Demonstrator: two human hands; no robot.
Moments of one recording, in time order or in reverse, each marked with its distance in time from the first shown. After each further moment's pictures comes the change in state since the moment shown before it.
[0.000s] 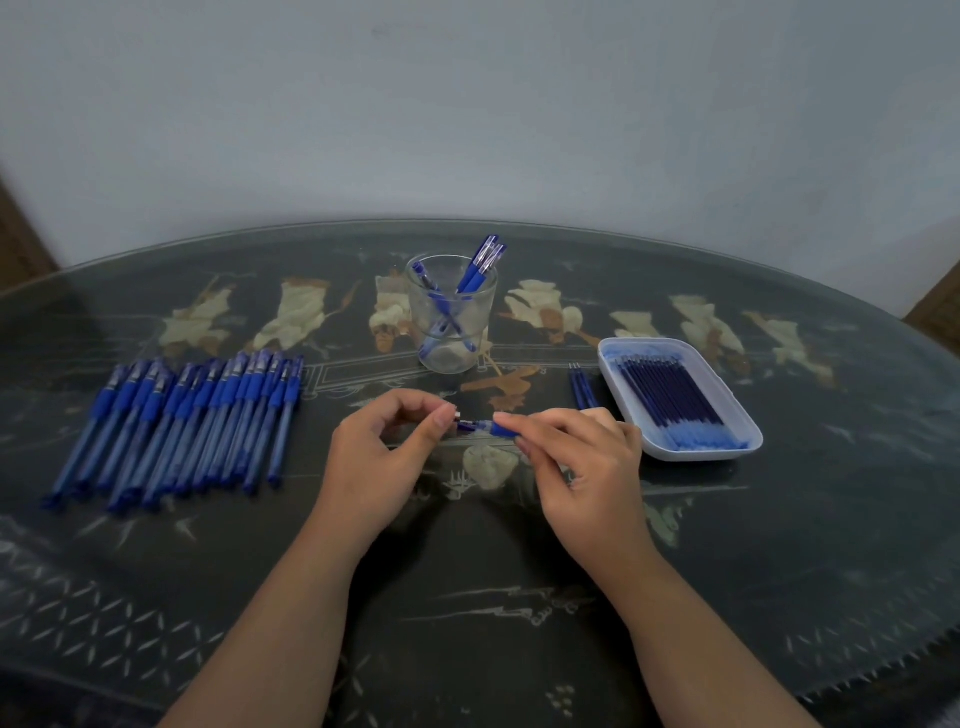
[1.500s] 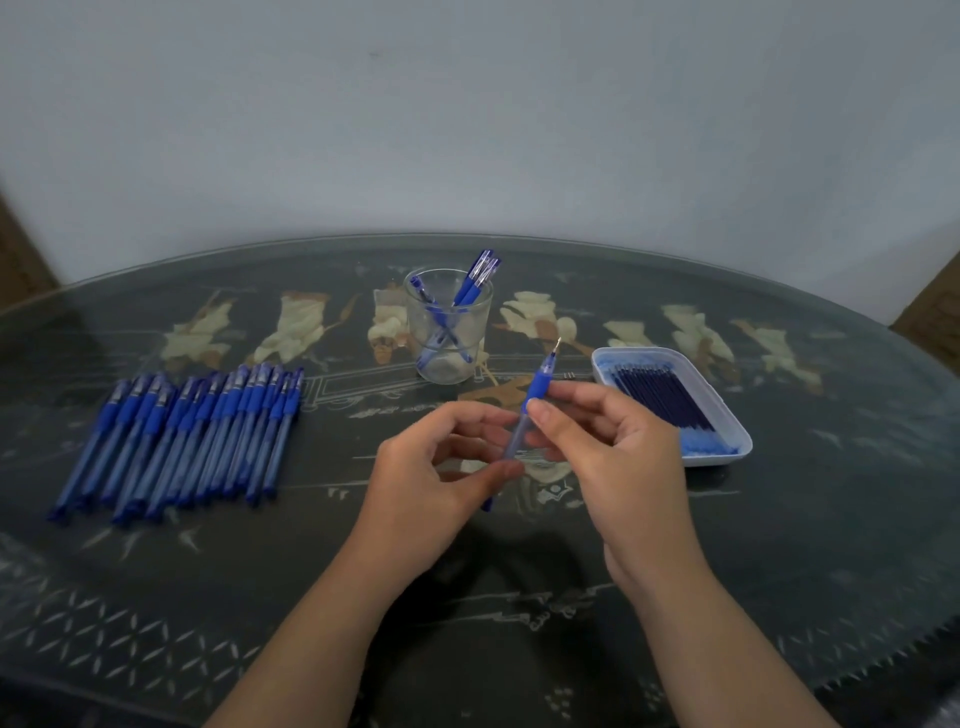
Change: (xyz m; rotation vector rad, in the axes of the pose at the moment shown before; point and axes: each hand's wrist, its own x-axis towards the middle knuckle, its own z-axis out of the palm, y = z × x) left_hand -0.024 0.031 0.016 -0.136 -0.219 0.106; right_hand 0.036 -0.060 -0.050 0.728 -0.017 0.691
